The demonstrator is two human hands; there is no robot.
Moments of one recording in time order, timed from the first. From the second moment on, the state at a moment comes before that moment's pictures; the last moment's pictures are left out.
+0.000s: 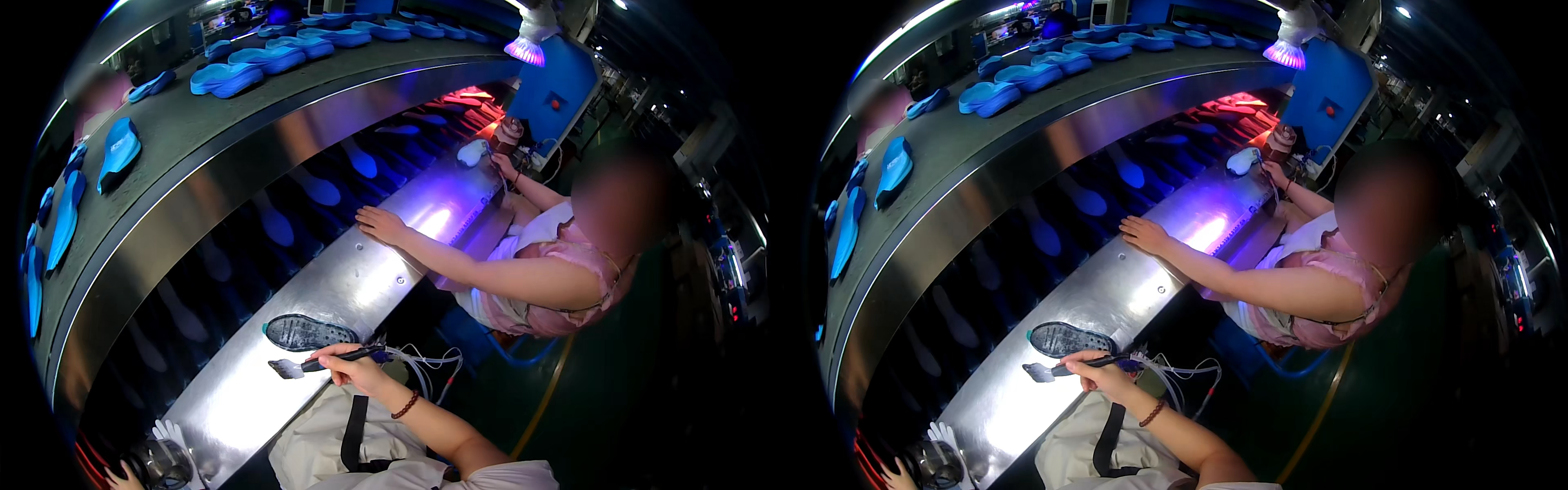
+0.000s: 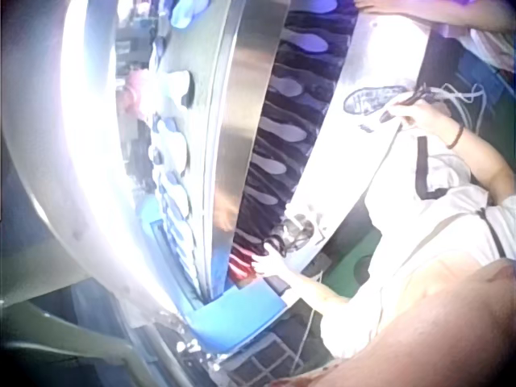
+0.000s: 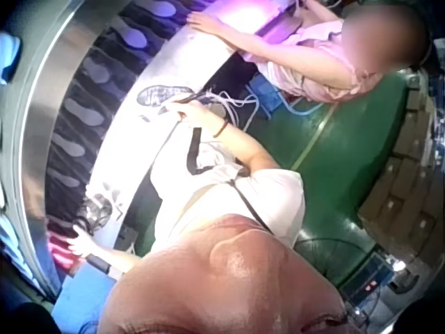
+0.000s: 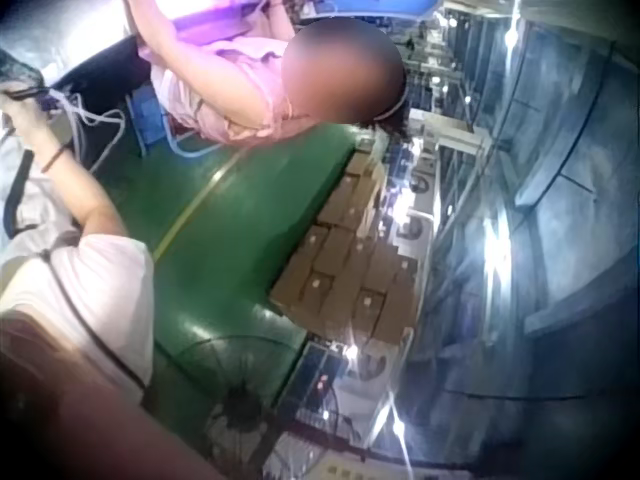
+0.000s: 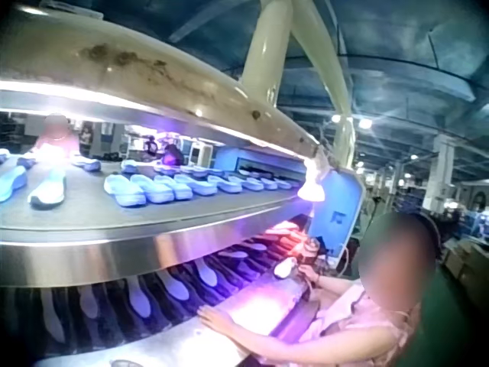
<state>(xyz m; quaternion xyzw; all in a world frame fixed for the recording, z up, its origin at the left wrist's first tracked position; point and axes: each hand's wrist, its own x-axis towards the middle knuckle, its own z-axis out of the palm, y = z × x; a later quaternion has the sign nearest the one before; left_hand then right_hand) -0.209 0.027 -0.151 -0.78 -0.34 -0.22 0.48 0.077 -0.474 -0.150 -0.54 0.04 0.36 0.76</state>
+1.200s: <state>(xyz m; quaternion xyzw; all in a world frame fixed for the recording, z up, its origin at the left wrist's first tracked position) -0.256 0.087 -0.234 -0.67 -0.47 -0.19 -0.55 0.078 -0.472 -0.175 -0.47 0.05 0.33 0.82</state>
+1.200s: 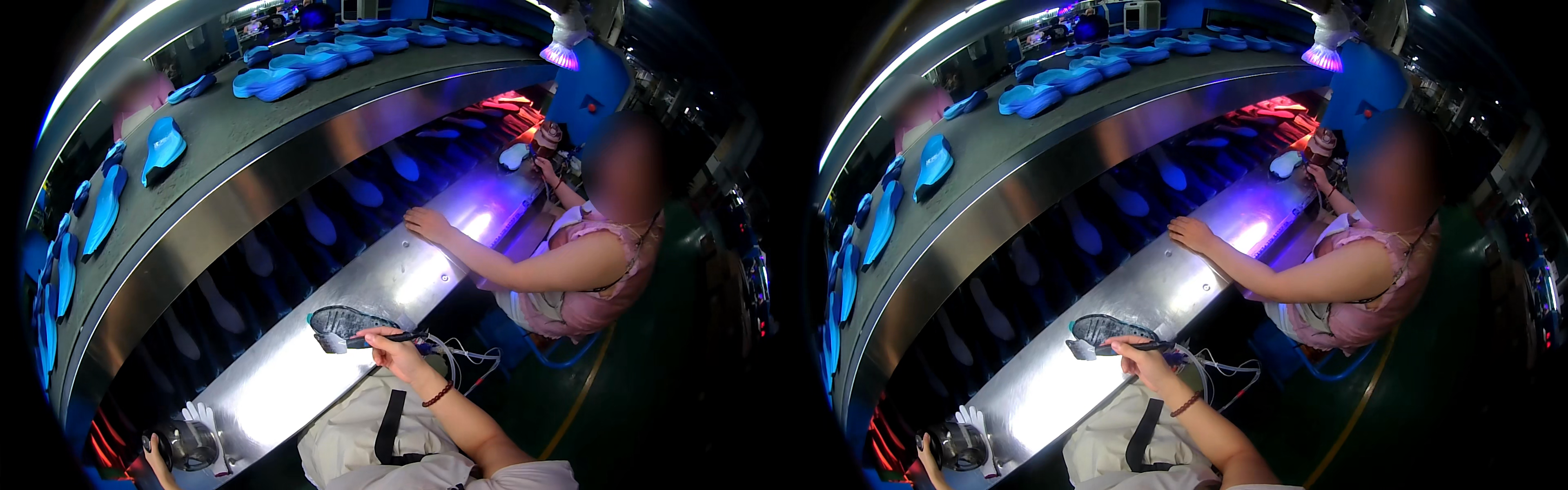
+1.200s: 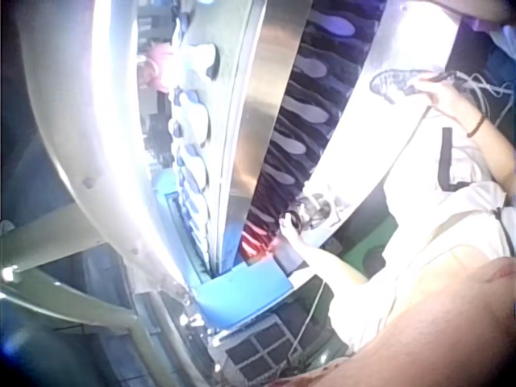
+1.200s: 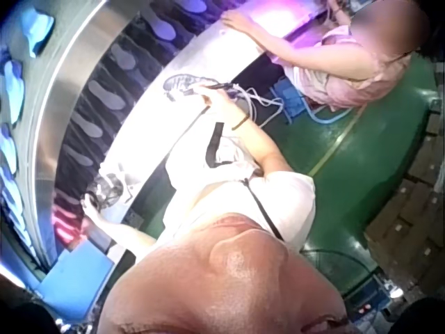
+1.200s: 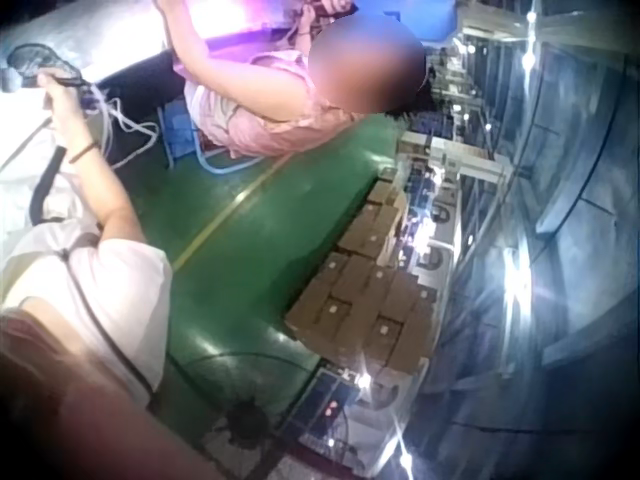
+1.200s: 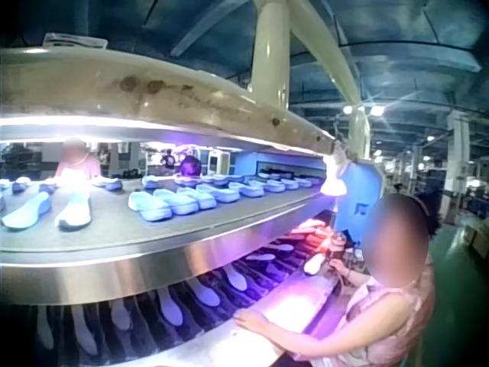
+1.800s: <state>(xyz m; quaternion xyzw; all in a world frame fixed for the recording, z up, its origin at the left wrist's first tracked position) -0.247 0.089 -0.248 -0.65 -0.47 -0.18 -0.57 0.087 -0.481 -0.188 -0.49 0.10 0.27 0.82</state>
